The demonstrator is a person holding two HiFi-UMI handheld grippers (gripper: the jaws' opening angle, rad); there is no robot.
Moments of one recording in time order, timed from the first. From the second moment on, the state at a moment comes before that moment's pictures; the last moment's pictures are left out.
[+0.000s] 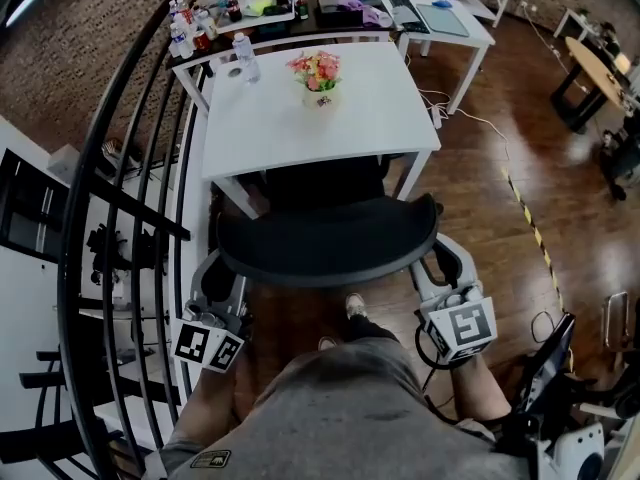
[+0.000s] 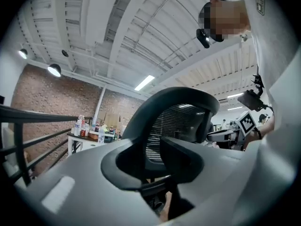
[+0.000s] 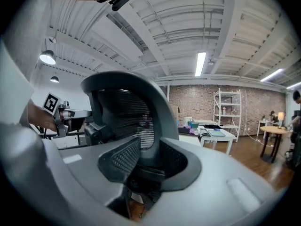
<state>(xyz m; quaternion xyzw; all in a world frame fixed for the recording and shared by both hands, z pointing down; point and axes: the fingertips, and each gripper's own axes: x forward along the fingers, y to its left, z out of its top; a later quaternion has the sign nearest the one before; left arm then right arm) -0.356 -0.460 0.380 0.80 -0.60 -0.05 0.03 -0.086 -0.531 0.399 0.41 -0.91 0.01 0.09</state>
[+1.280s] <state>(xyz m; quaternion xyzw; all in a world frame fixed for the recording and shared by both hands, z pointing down) -0.311 -0.519 0.379 0.95 -0.30 0.09 0.01 -0.148 -0.564 0.404 0.10 -0.98 -0.02 0.16</state>
